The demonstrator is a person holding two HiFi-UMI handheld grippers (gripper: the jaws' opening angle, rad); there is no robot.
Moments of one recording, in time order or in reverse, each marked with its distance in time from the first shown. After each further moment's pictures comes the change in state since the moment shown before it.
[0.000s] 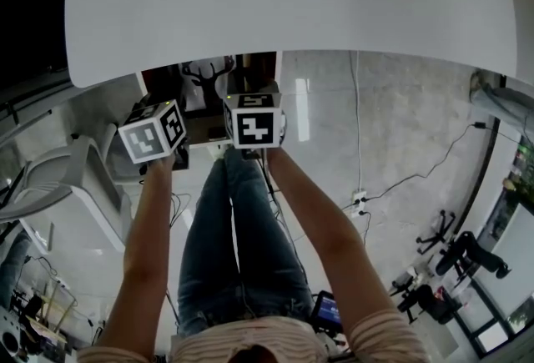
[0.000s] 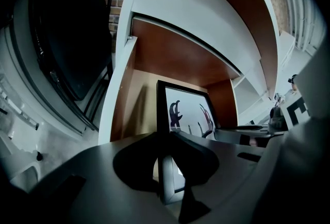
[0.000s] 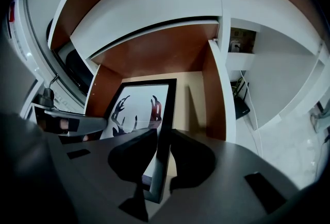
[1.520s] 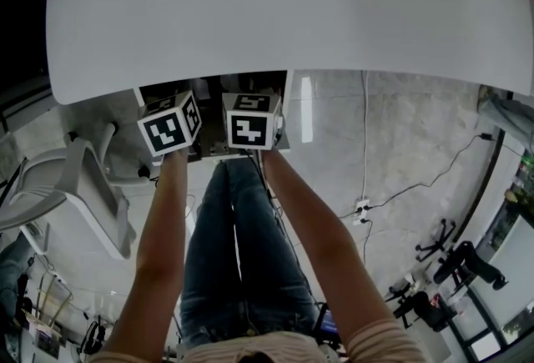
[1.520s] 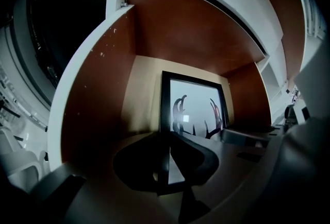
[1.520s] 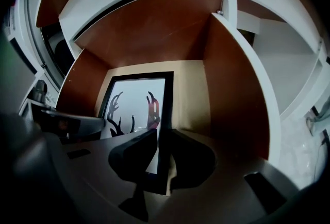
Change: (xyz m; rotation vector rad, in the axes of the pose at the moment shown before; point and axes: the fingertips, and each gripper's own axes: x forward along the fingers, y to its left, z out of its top) left arm 0.061 0.026 -0.011 0.011 -0.002 0.147; right arm 0.061 -0.016 -0.005 -0.026 -0.059 -0.077
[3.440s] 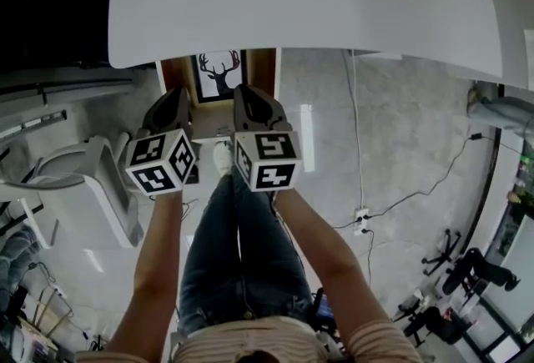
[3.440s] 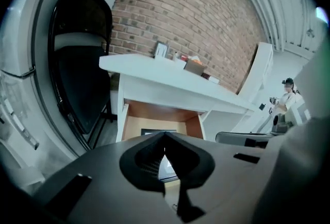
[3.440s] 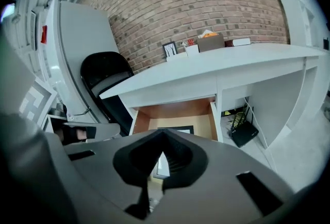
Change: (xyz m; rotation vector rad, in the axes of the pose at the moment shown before) left arm -0.200 -0.062 0.057 0.056 -0.348 -0.177; right arm -0.207 0.043 0.067 0.018 -0.324 0.190
